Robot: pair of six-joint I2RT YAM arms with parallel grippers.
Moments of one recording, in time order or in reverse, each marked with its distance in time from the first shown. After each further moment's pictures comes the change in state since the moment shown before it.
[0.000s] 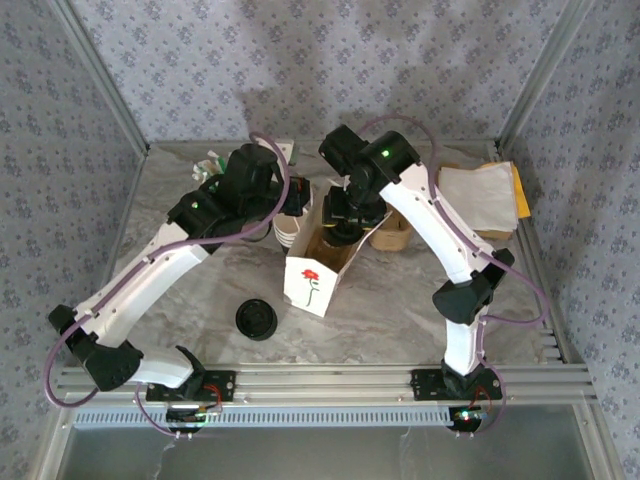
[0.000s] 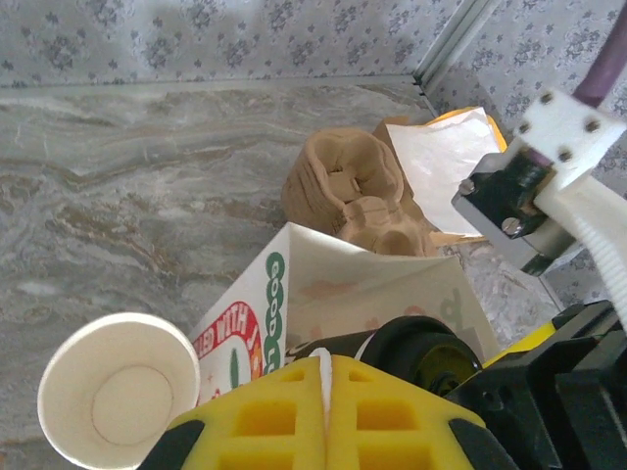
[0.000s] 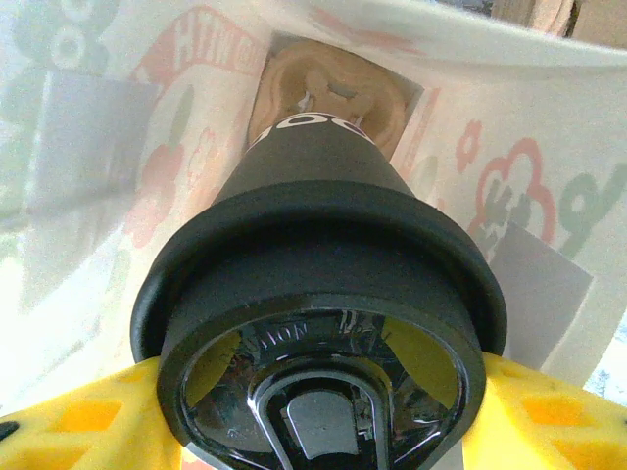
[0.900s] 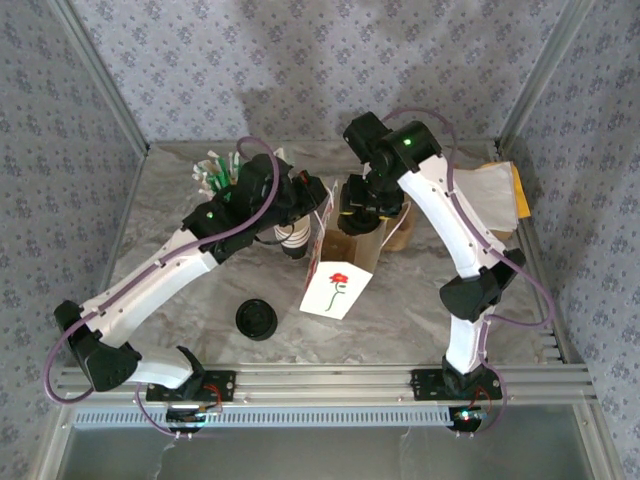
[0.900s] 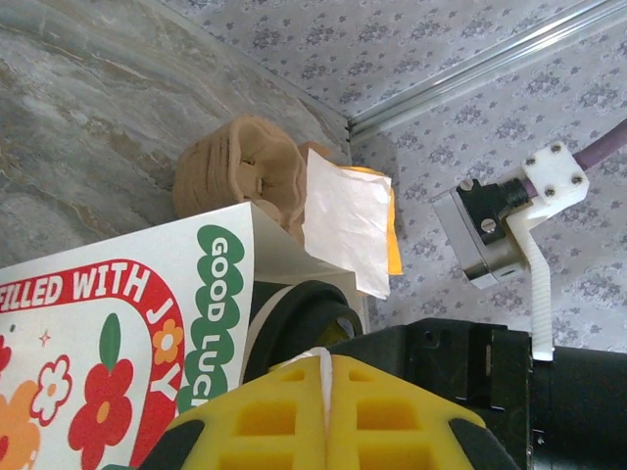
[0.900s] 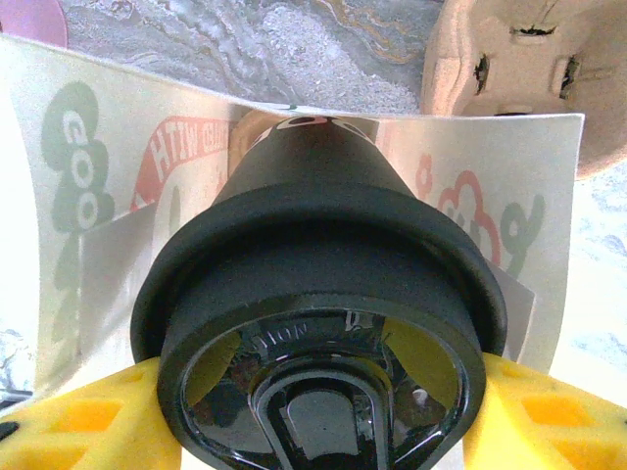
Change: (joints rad) left arm -0.077 -0.005 -0.094 0.198 -0.019 -0.583; right arm -0.124 -0.022 -0.009 0.000 -0.014 -0.079
